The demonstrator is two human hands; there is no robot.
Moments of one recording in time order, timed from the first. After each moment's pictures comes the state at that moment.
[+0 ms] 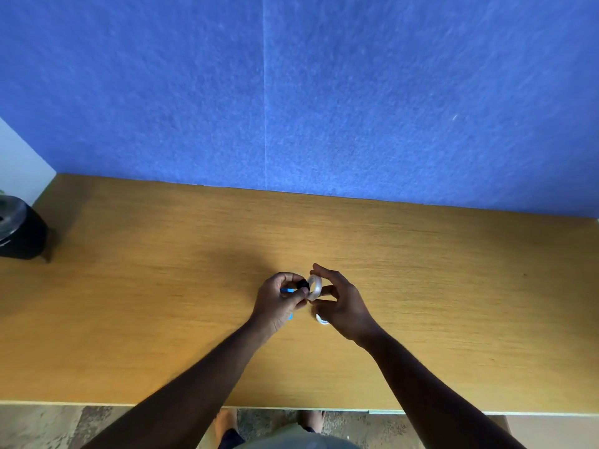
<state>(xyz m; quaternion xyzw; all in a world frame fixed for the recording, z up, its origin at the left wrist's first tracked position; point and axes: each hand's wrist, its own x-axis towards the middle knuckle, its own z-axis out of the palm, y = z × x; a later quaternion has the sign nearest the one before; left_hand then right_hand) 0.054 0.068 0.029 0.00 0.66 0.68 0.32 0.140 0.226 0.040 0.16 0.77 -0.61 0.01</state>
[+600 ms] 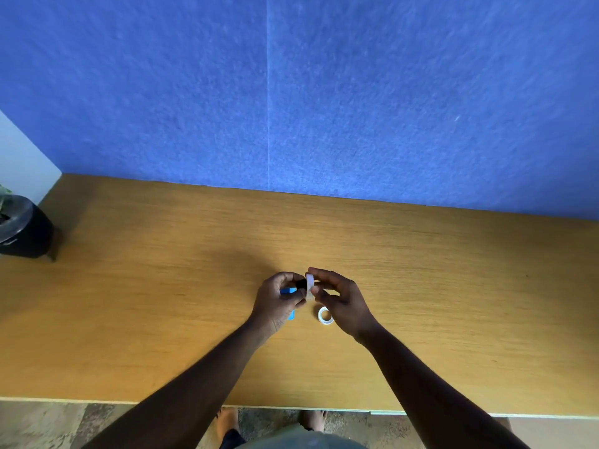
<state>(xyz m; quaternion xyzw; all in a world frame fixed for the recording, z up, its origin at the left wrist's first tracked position) 0.056 0.062 0.039 0.02 0.67 0.67 0.31 0.134 0.219 0.048 0.18 0.75 -0.63 -0.02</state>
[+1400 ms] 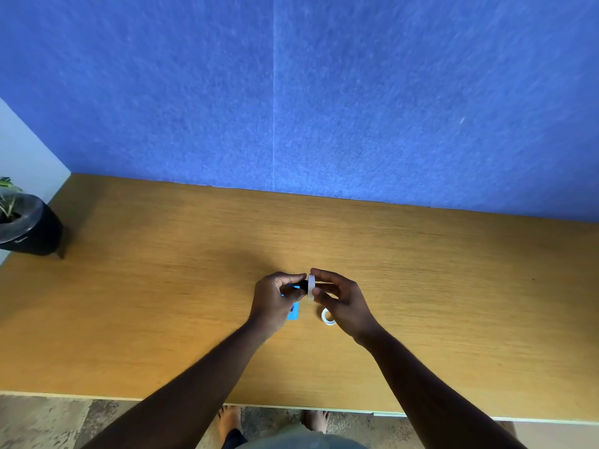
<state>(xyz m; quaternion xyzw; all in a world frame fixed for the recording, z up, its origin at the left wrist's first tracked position) 0.051 0.053 0.039 0.10 0.77 0.60 0.21 0.134 0.212 0.058 0.21 0.75 -0.63 0.01</state>
